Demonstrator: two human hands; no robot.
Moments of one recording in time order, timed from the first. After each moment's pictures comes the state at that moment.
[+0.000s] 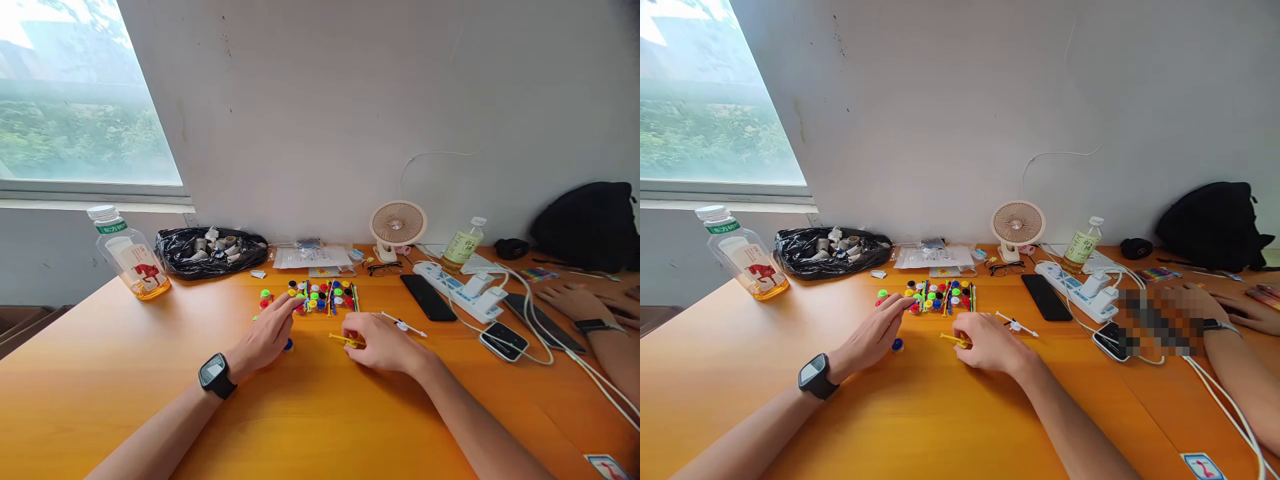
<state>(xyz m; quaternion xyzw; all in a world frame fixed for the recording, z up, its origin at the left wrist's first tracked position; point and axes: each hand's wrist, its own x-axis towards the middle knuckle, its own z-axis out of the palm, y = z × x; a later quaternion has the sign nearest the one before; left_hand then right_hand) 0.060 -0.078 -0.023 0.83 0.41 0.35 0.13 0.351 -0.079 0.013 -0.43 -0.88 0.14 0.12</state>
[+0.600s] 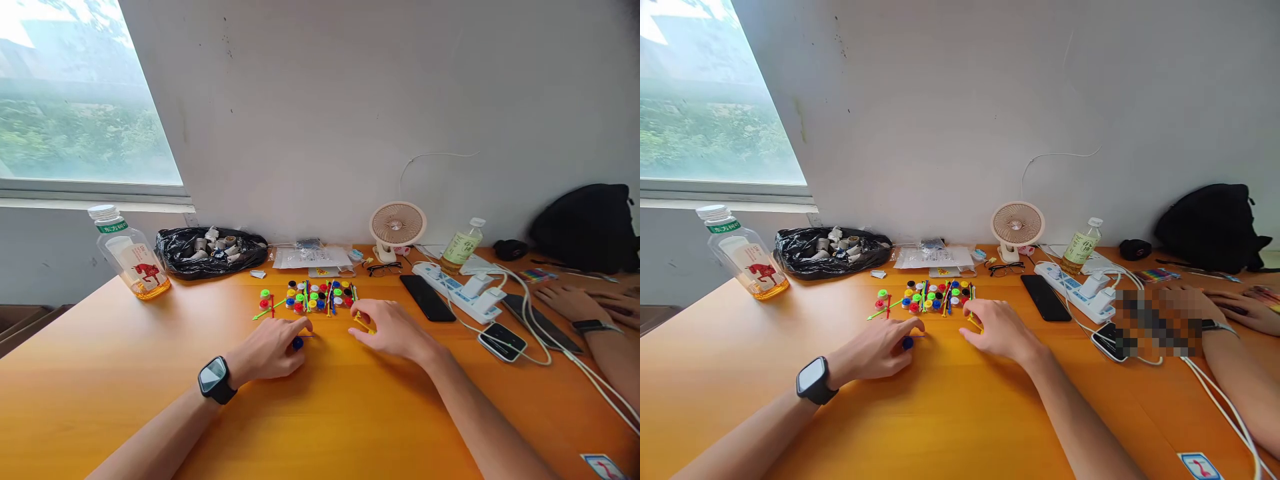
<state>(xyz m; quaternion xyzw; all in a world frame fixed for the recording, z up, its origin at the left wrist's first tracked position) 0.069 -0.093 -0.009 0.90 0.41 0.15 0.09 0.365 -0.073 0.033 -0.49 -0.85 0.10 0.15</state>
